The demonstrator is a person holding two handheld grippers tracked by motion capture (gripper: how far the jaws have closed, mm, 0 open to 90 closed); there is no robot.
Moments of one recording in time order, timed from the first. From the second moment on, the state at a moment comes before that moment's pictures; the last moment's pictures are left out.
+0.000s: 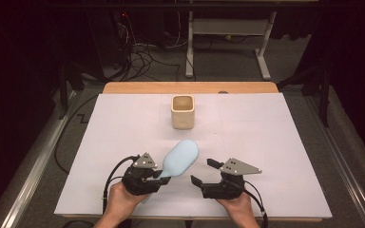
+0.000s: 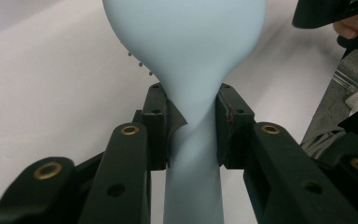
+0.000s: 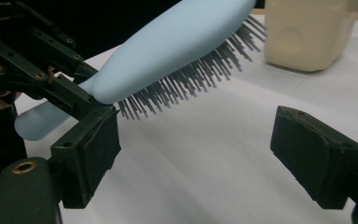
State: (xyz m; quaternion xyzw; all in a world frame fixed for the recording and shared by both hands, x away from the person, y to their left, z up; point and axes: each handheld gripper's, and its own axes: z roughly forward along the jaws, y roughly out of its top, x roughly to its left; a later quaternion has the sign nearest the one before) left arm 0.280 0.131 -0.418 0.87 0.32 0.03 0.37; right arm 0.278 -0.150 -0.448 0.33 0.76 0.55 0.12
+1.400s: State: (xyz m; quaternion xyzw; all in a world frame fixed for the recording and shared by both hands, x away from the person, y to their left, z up) left arm 0.272 0.116 -0.416 0.88 0.29 0.06 0.37; right arm 0.301 -0.102 -0.448 0.35 0.74 0.58 0.02
